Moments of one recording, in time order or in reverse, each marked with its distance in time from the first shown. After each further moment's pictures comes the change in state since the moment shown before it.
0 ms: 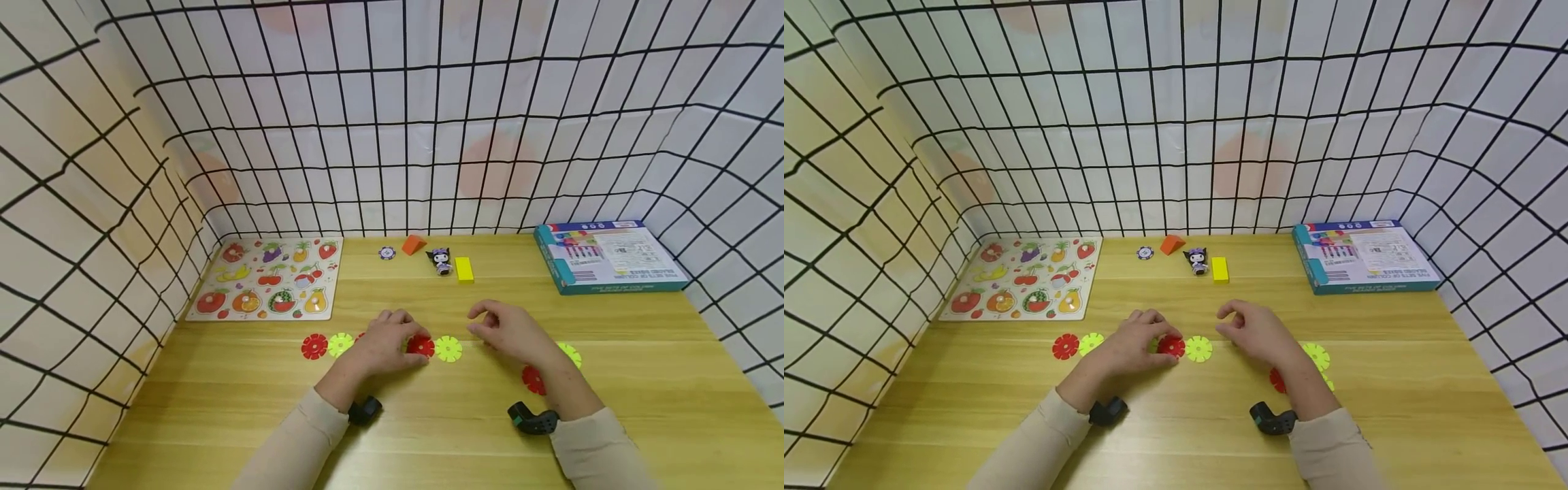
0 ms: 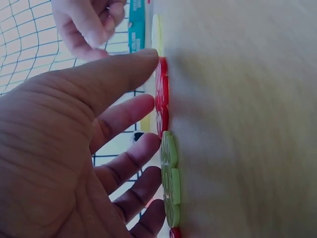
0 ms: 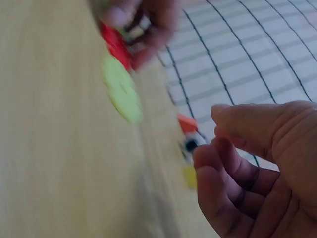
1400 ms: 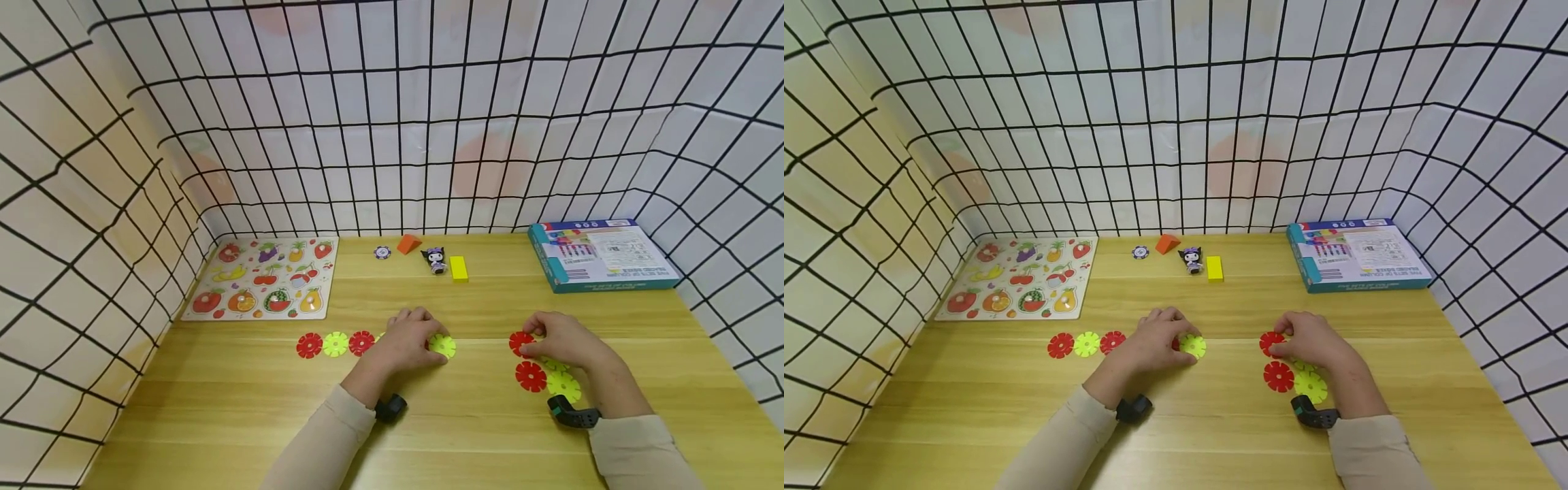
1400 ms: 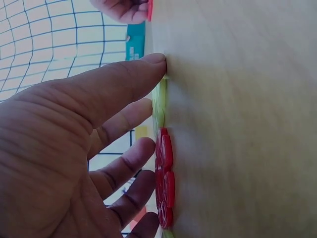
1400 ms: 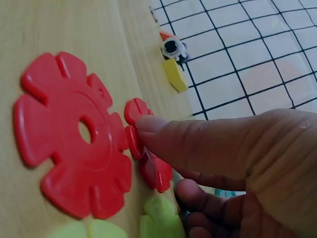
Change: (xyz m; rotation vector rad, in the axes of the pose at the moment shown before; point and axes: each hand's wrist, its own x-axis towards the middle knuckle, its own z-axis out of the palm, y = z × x) left_hand 0.027 0.035 0.015 0.010 0.014 -0.005; right_hand -0.024 0.071 -0.052 -0.196 -0.068 0.091
